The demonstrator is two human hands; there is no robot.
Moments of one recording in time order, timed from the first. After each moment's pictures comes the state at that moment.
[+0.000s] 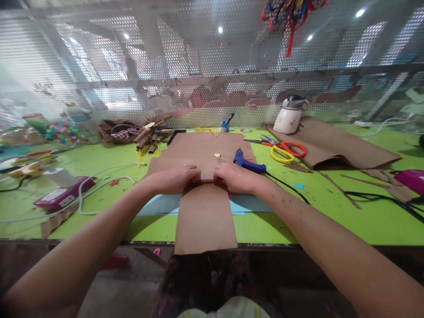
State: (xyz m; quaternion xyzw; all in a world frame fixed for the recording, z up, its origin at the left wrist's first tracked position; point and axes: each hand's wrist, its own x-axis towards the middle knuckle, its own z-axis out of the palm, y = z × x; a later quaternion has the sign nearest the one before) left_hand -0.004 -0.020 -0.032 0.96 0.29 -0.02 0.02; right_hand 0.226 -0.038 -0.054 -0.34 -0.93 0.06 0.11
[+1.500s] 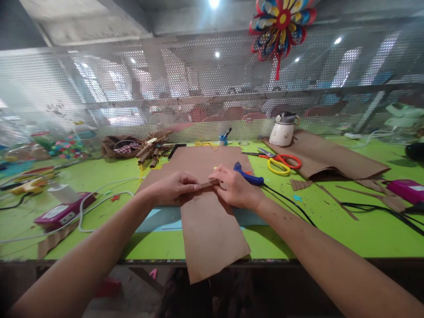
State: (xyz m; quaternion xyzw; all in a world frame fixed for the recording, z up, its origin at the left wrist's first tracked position) left_hand -0.004 -0.038 -0.005 0.78 0.39 0.11 0.47; right_hand 0.223 -0.053 -0.052 -0.30 -0.86 0.07 0.40
